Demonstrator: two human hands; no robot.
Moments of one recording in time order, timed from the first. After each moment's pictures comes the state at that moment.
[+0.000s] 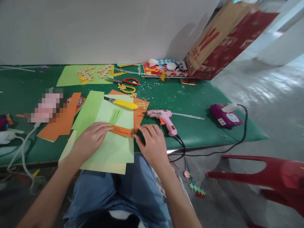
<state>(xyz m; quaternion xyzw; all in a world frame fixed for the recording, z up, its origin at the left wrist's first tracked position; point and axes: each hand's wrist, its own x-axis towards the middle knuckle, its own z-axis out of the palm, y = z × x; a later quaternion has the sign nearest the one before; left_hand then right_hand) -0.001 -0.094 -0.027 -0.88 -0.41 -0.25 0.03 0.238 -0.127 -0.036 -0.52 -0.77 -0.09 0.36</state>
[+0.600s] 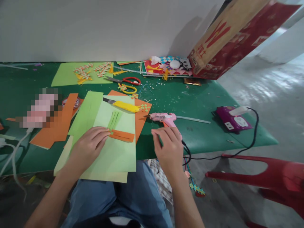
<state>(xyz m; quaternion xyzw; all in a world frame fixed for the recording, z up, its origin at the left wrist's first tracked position) 0.001 -0.097 -0.024 -0.86 -0.43 -0.27 0.02 0.254 -0.117 -0.022 -0.57 -0.72 -0.13 0.38</state>
